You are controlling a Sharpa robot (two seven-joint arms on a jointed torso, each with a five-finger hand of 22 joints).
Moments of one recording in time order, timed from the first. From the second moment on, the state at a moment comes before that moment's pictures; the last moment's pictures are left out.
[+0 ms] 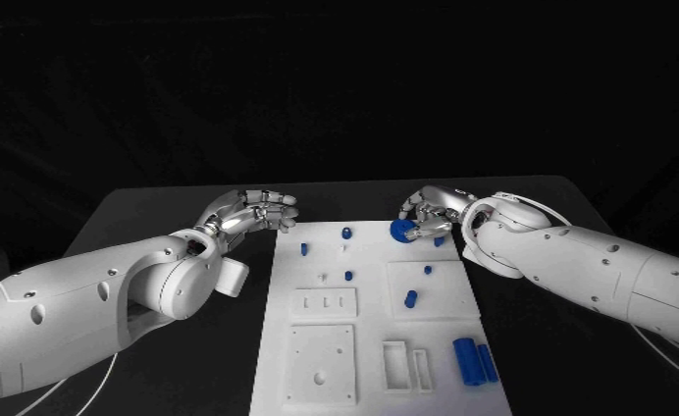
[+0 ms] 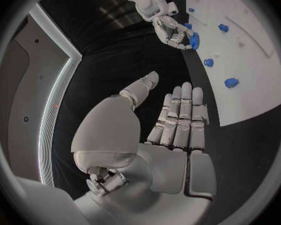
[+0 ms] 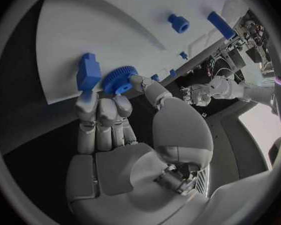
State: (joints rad) left arm 1.35 -0.83 -0.13 1.45 -0.11 -0.28 0.32; left_hand 1.17 -0.12 0.50 -0.29 0.13 0.70 0.19 0.36 0.44 1.06 0.16 0.12 0.12 0.90 0.13 0.43 0.49 0.06 0.73 0.03 0.44 1.31; right arm 1.28 -0.68 0.01 1.12 -1.37 -0.21 0.00; right_hand 1.03 -0.15 0.54 -0.29 0.62 0.86 0.14 0.23 0.48 1.25 0.03 1.04 1.31 1.28 -0.08 1.26 1.05 0.16 1.27 -0.10 1.05 1.31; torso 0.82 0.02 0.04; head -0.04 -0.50
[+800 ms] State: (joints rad) left arm 1.35 -0.83 -0.13 1.45 -0.11 -0.28 0.32; left_hand 1.17 -0.12 0.50 -0.29 0.13 0.70 0.19 0.36 0.44 1.06 0.16 0.12 0.12 0.90 0.13 0.43 0.49 0.07 0.73 0.03 0.44 1.31; right arm 1.27 -0.67 0.01 1.12 -1.46 -0.24 -0.01; right_hand 1.01 -0.14 0.53 -0.29 0.22 0.93 0.10 0.28 0.50 1.27 0.01 1.05 1.31 1.30 -0.10 1.24 1.07 0.16 1.27 -0.10 1.05 1.31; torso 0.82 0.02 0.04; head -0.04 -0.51
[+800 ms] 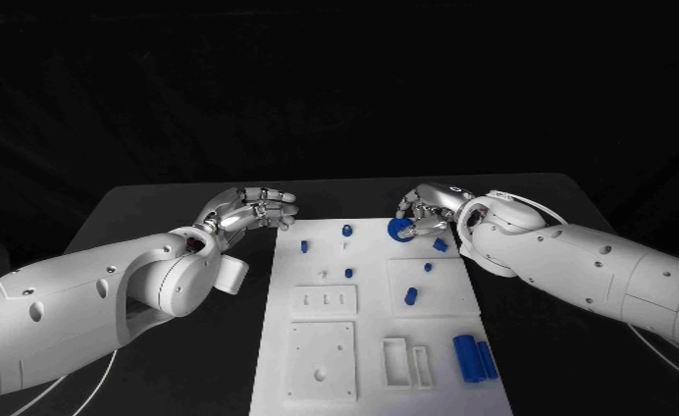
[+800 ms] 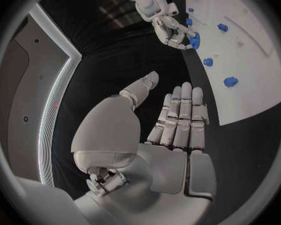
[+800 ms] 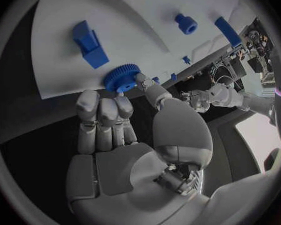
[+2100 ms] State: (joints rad) left arm 1.35 -0.83 -0.13 1.45 -0.11 -0.28 0.31; left_hand 1.17 -0.12 0.50 -0.29 0.13 0.70 0.19 0.36 0.44 1.06 0.16 0.12 0.12 0.90 0.13 0.43 0.49 0.06 0.73 0.04 0.44 1.31; right arm 1.26 -0.69 0.00 1.26 -1.71 -0.33 -0.09; right_hand 1.01 -0.18 0.70 -0.21 0.28 0.96 0.08 0.29 0.50 1.28 -0.01 1.06 1.30 1.31 -0.11 1.23 1.08 0.16 1.29 -0.10 1.06 1.31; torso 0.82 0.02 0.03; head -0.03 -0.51
